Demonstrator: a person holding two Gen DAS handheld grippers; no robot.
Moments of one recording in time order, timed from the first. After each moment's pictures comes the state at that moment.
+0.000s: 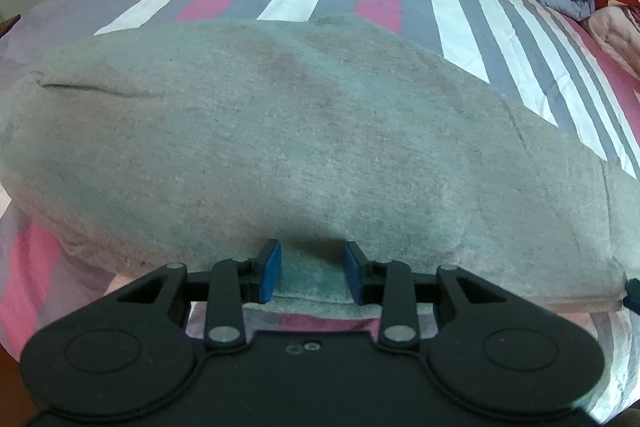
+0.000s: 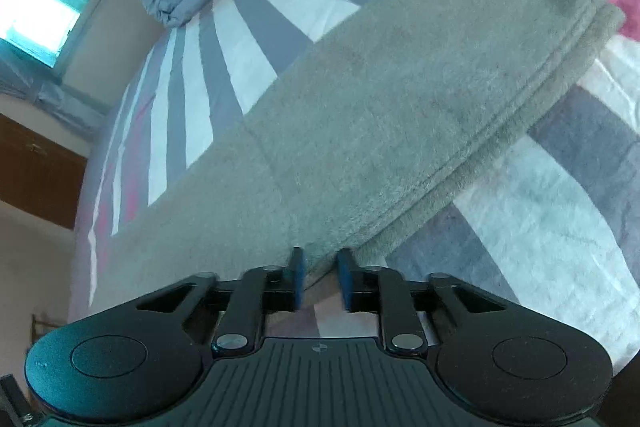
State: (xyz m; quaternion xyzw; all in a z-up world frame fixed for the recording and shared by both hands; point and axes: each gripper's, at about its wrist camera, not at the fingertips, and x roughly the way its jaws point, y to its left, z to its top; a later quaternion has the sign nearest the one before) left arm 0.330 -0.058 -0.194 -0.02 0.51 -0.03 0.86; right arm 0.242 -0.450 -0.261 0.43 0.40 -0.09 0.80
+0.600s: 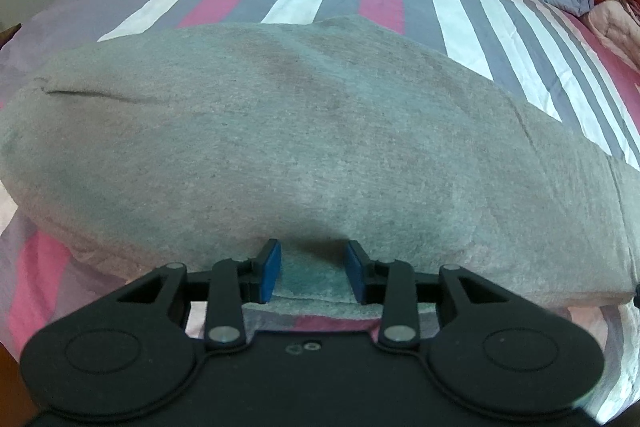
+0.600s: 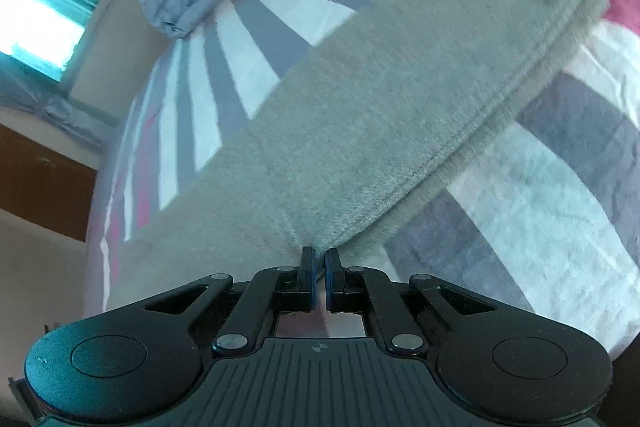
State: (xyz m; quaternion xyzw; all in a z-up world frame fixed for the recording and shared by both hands) left arm 0.330 -0.053 -0.196 -0.01 0.50 -0.03 0.86; right arm 0.228 -0.451 -0.264 0.46 0.39 -0.09 0.79
